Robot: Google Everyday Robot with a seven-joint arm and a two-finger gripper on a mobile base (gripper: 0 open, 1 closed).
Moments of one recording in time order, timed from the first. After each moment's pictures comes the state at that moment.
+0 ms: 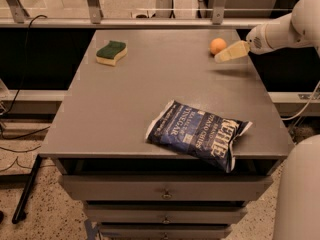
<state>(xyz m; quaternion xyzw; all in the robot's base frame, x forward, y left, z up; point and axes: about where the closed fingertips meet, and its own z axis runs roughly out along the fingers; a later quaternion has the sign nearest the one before) 0.798 -0.262 0.860 -0.31 0.84 0.11 0.43</state>
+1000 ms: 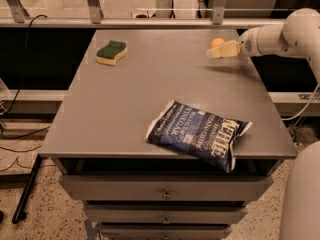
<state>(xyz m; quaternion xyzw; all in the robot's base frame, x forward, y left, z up) 0.819 -0.243 0.855 -0.26 0.82 0.16 0.49</state>
